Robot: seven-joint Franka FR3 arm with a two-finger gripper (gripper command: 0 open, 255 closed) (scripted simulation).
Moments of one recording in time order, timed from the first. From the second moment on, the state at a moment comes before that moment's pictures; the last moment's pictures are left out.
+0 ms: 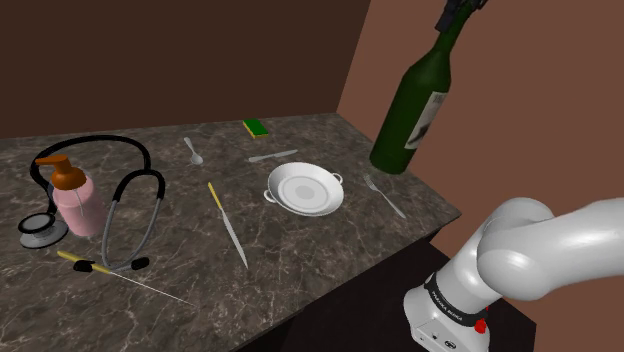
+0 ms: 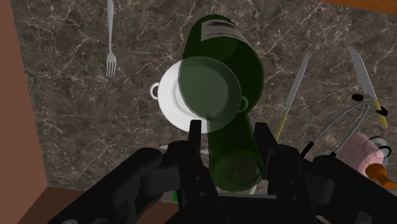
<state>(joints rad) 0.01 -0.63 0.03 -1.76 0.02 1.22 0.12</state>
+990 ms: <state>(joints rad) 0.01 -0.46 0.05 -1.42 0.02 1.06 0.15</state>
